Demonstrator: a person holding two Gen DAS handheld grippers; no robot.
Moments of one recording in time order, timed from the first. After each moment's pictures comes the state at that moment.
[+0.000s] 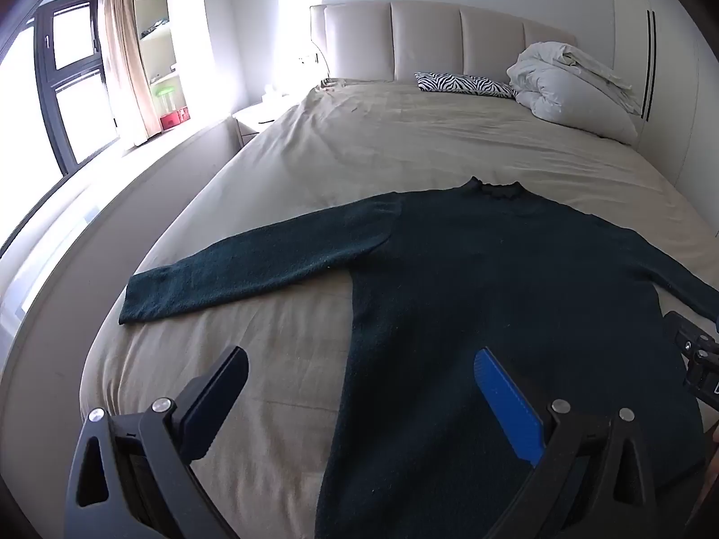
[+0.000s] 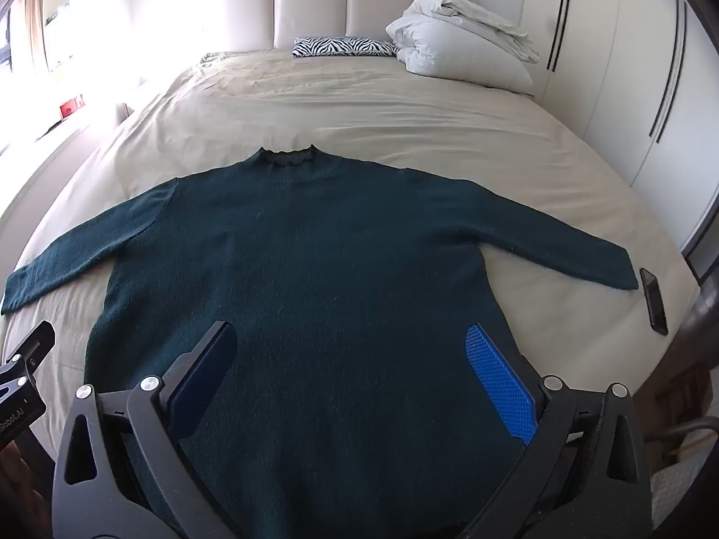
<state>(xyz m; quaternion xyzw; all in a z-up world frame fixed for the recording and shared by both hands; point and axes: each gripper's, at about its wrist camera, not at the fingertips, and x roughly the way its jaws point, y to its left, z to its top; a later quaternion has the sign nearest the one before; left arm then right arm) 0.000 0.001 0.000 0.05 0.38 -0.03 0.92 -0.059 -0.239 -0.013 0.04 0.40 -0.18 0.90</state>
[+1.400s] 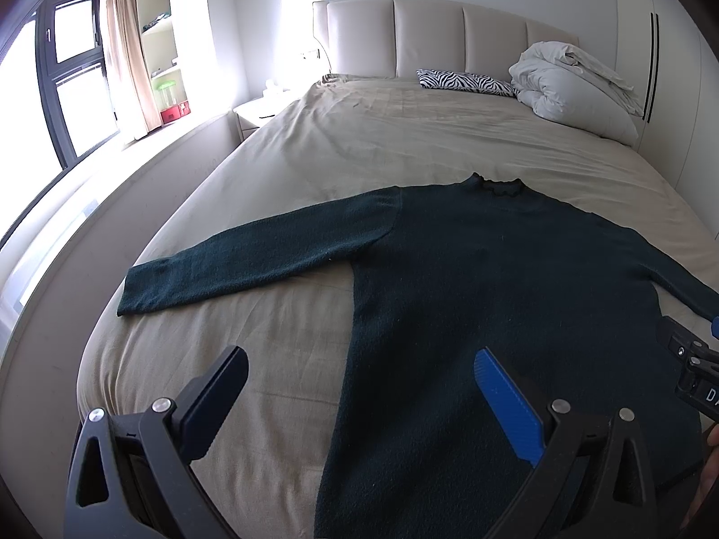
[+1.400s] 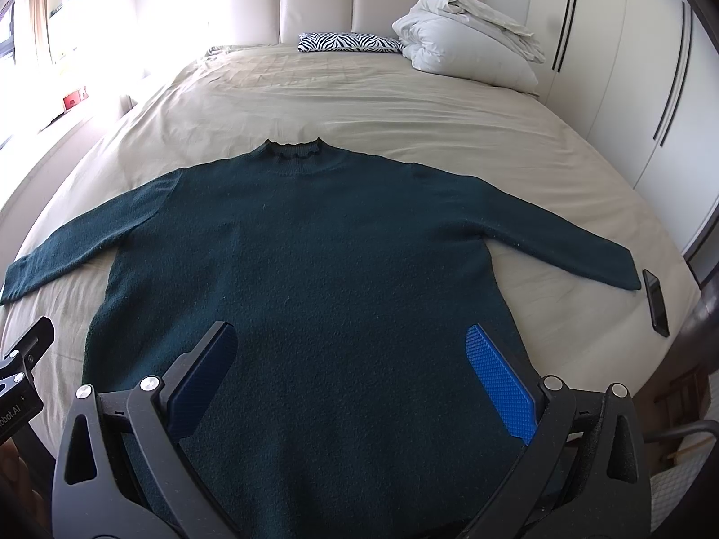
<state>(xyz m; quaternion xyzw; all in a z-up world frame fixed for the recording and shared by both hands) -0.001 0.011 -0.008 0.05 0.38 -0.03 0.92 -0.059 -0.233 -0.018 0.04 0.40 -0.18 0.90</state>
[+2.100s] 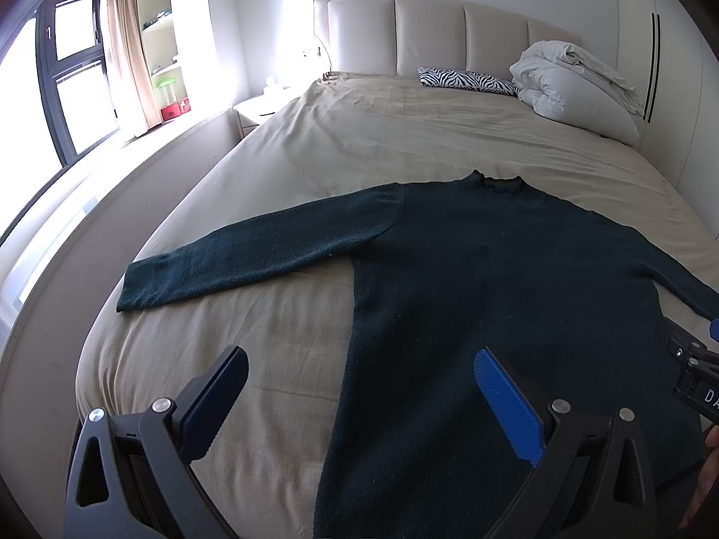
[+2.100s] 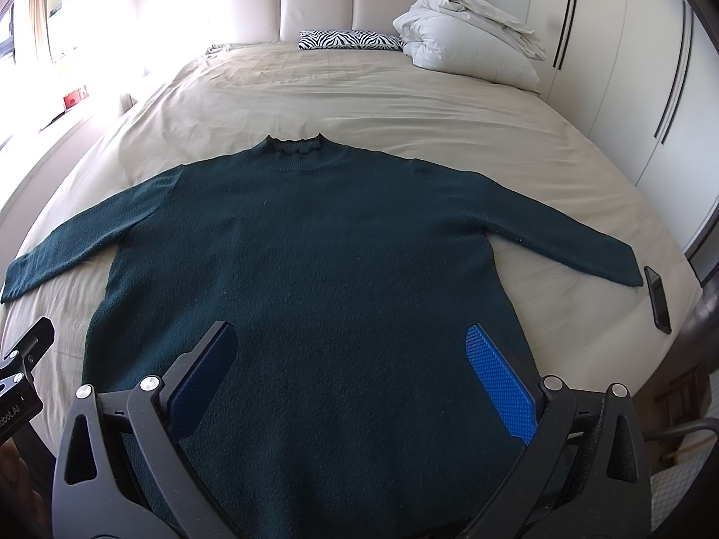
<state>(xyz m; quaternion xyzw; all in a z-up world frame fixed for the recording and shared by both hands) -0.003 0.010 -0.013 0.04 0.39 -0.03 0.92 -0.059 -0.233 -0.022 0.04 0.41 -0.18 0.90</state>
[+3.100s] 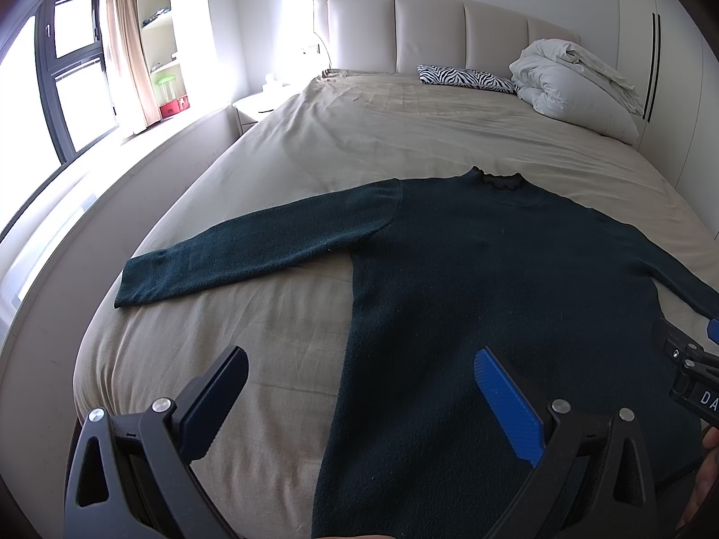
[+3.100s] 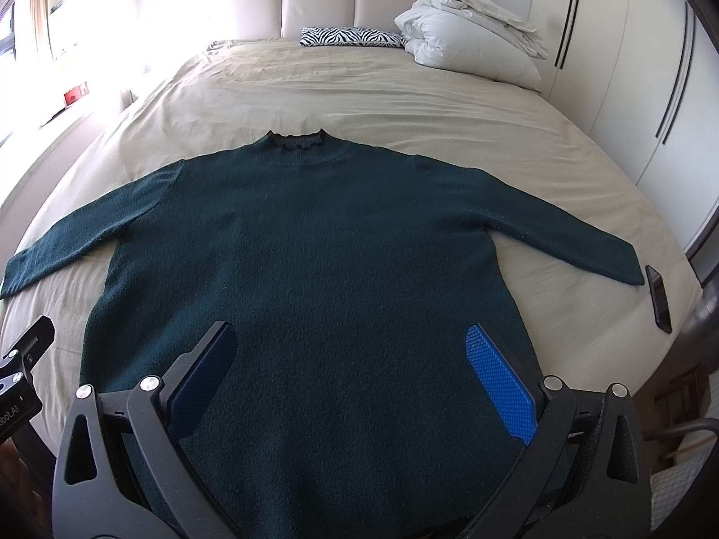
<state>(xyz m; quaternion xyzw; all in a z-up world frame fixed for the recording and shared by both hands) -0.005 0.009 -0.023 0.04 0.39 -0.03 0.92 -0.063 -0.228 -0.033 0.04 0.41 -0.17 0.90</state>
